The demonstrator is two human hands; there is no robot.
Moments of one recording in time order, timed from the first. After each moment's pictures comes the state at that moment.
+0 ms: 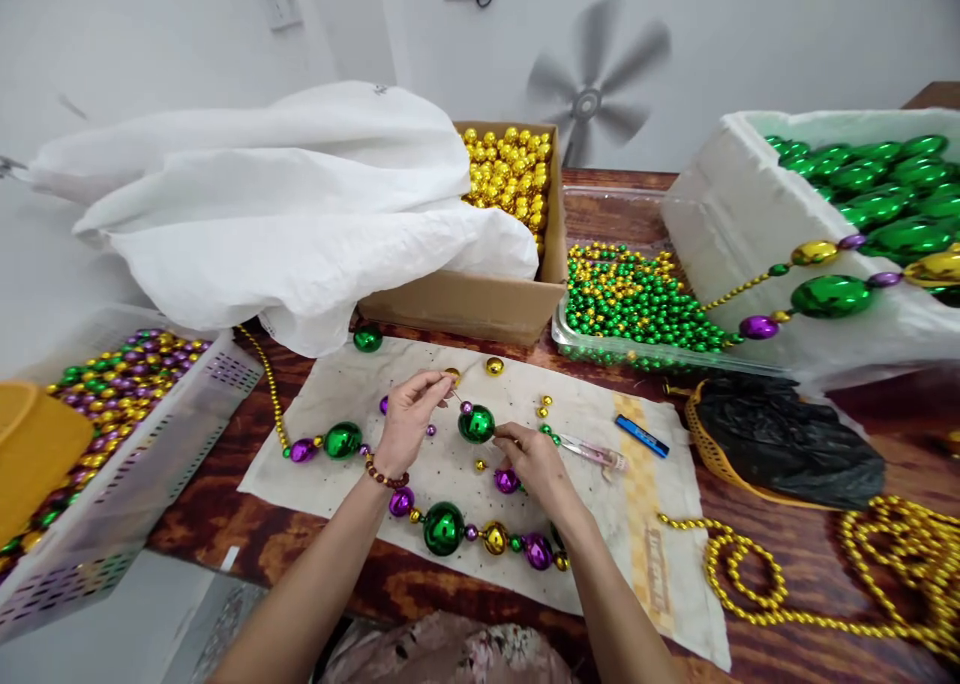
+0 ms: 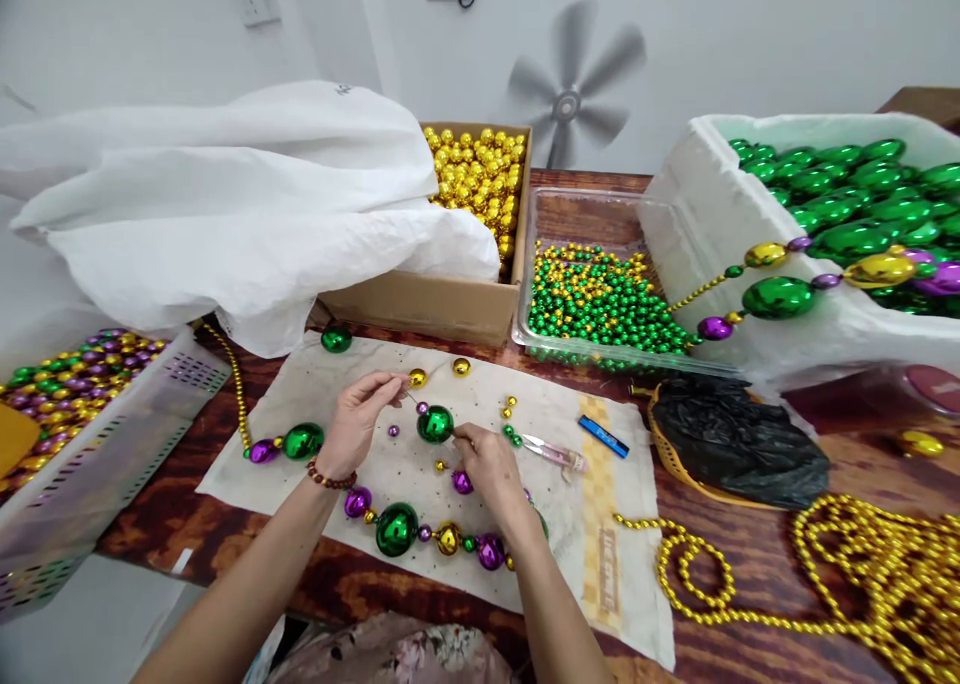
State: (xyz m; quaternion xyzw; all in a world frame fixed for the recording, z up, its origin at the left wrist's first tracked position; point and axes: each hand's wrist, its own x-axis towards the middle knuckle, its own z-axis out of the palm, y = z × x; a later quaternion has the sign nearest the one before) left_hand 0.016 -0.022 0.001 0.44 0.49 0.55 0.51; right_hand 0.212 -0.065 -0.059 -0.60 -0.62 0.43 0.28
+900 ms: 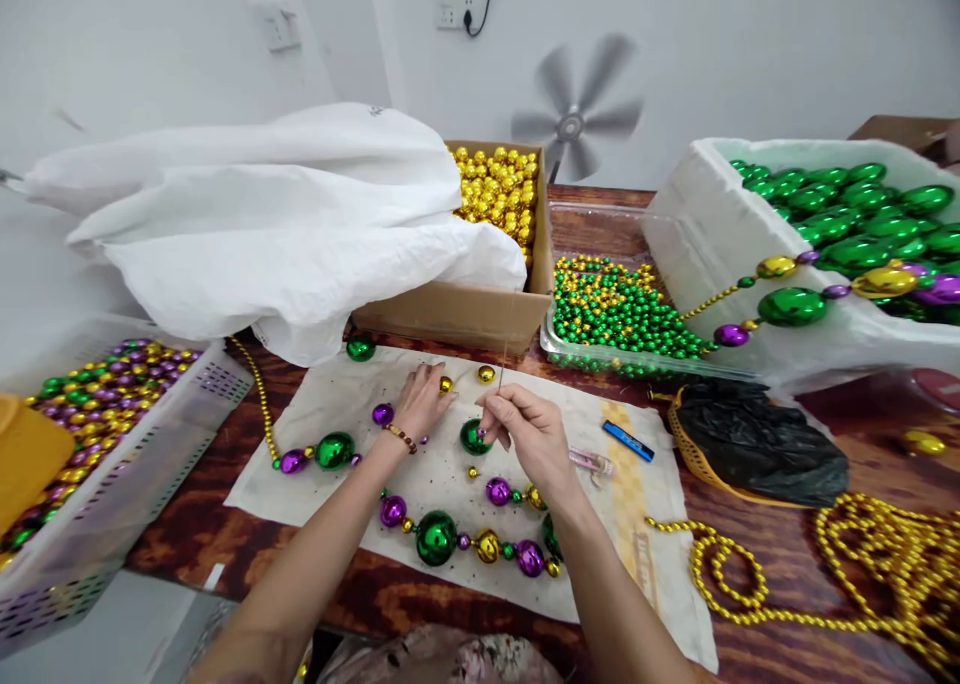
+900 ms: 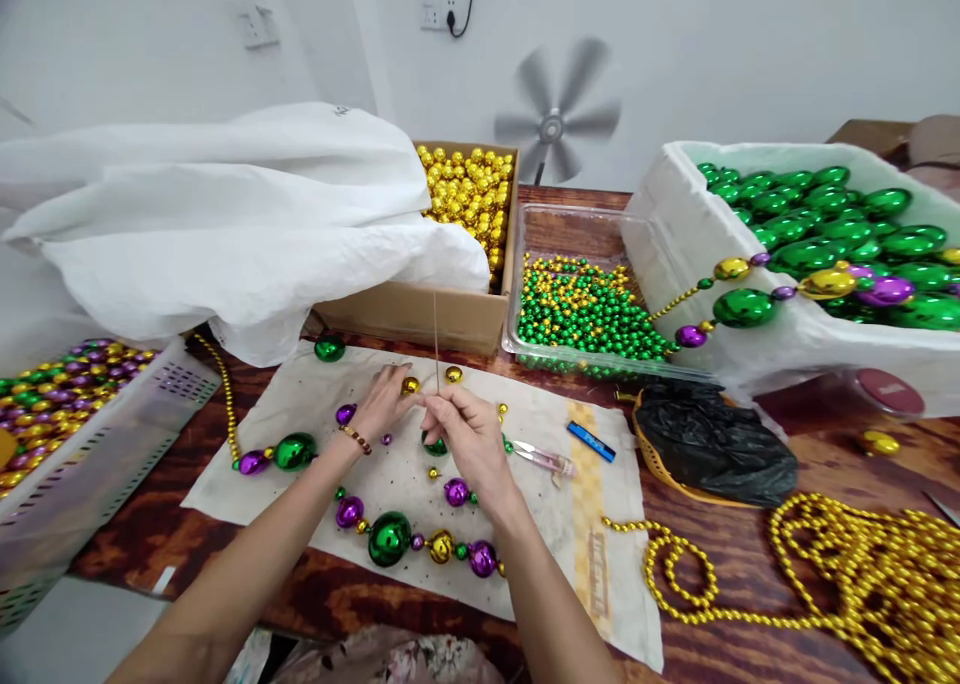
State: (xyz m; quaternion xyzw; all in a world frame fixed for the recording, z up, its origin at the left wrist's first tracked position) left_hand 0.010 0.027 -0.058 0.73 0.60 0.23 0.22; right_hand 0.190 -0.045 0.031 -0.42 -0.49 0.55 0.53
